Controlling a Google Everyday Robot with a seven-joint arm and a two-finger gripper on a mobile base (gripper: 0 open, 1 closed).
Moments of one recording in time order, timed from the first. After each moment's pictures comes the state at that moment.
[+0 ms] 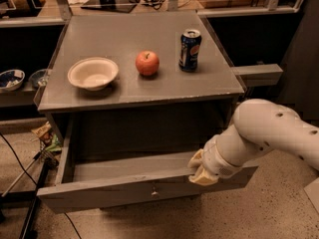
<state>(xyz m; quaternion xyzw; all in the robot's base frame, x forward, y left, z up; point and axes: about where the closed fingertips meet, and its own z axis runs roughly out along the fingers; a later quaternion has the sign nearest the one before) 0.432 -0.096 0.681 -0.66 0.71 0.15 0.17</state>
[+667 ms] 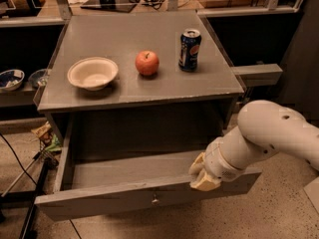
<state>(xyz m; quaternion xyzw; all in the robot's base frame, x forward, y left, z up) 0.420 -0.096 0.688 -0.66 0.71 0.15 0.18</state>
